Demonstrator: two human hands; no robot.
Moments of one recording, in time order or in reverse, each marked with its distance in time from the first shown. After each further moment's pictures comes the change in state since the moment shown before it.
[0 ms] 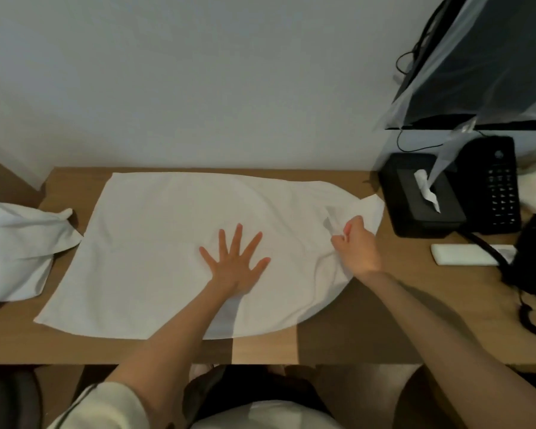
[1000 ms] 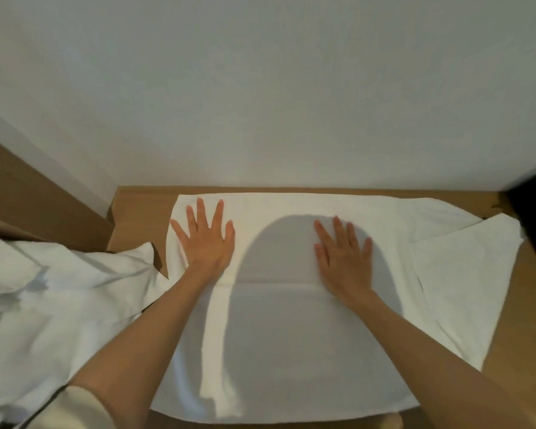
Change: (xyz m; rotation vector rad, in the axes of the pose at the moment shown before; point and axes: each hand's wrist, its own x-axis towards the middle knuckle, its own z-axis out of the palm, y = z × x) left_hand 0.120 -0.257 -0.098 -0.006 0.233 -0.188; right_hand 0.054 -0.161 0.229 -0.609 -0.054 -0.180
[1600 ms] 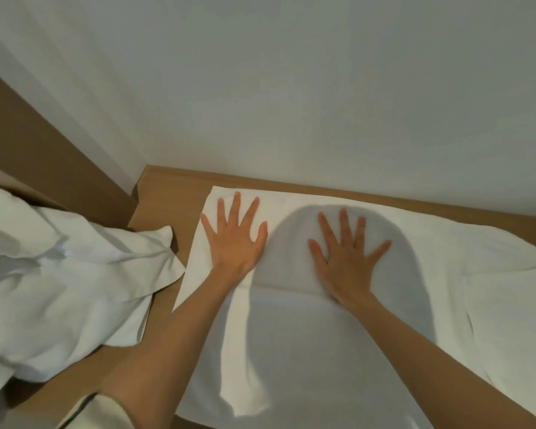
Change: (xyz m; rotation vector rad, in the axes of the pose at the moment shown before) left_hand -0.005 0.013 0.024 -0.026 0.062 -0.012; right_hand 0.023 -0.026 0.015 0.007 0.005 -0.067
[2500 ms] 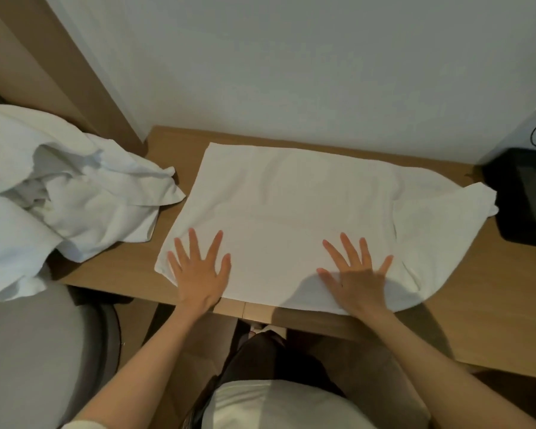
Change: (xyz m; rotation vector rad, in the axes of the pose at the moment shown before) left_hand -0.248 -0.020 0.000 -0.111 -0.051 -0.128; right_hand -0.197 0.123 0.002 -0.060 -0.052 -0.157
